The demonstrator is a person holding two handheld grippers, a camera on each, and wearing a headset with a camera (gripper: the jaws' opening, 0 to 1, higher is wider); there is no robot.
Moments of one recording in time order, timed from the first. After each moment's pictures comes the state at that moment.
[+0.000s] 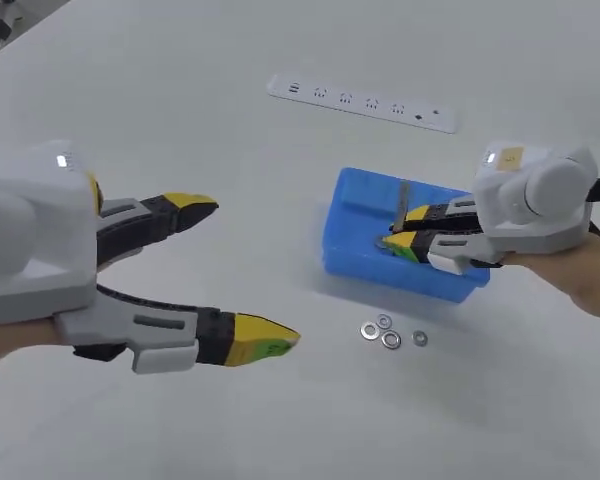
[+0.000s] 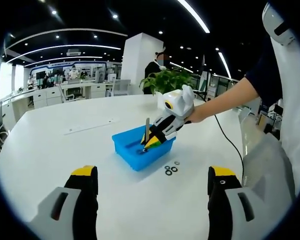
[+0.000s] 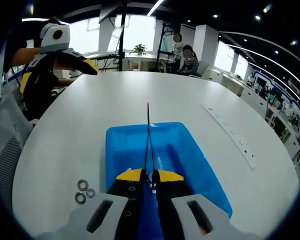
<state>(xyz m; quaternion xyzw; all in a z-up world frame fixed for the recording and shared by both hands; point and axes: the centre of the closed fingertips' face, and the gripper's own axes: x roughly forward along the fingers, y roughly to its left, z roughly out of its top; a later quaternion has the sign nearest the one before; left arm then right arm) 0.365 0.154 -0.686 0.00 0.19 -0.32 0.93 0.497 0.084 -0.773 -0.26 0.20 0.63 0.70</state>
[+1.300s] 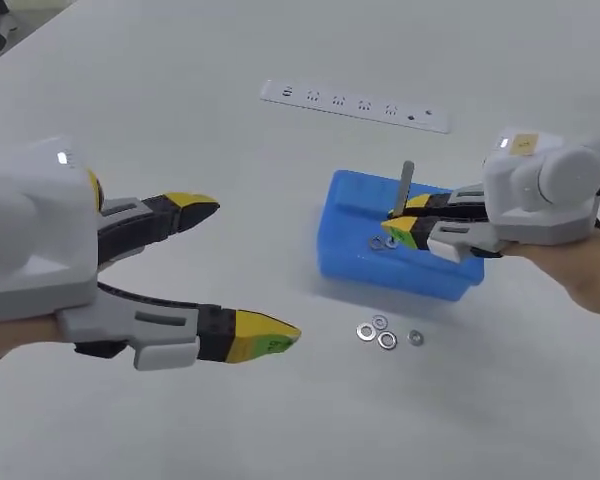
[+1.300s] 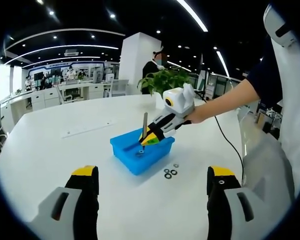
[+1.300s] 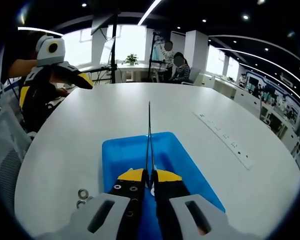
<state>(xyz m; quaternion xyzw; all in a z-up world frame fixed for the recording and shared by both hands) 0.374 0.147 -0.680 0.01 0.19 -0.33 0.92 0.504 0.084 -0.754 -0.22 0.18 0.62 0.73</state>
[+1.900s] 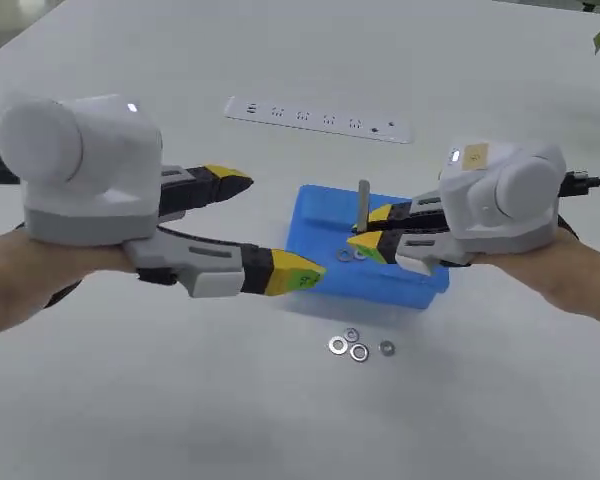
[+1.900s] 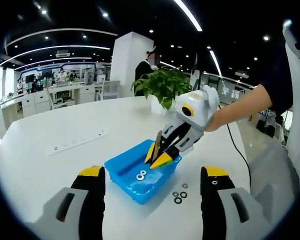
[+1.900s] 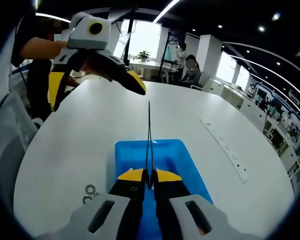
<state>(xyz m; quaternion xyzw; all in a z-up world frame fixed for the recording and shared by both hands) 0.452 0.110 -0.670 0.02 0.18 -0.38 0.91 0.486 0.085 -0.738 -0.27 0.15 0.65 0.70</state>
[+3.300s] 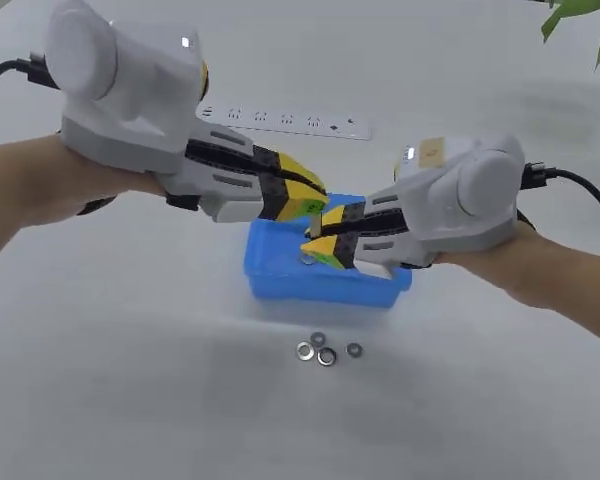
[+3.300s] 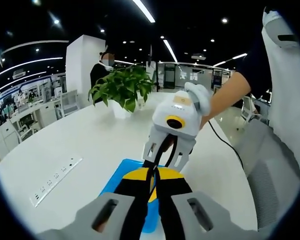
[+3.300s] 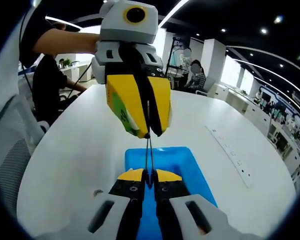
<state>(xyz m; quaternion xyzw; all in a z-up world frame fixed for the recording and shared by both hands) 0.472 0.057 -0.655 0.10 0.16 -0.54 0.82 0.475 0.090 -0.730 -0.25 0.14 0.67 0.69</state>
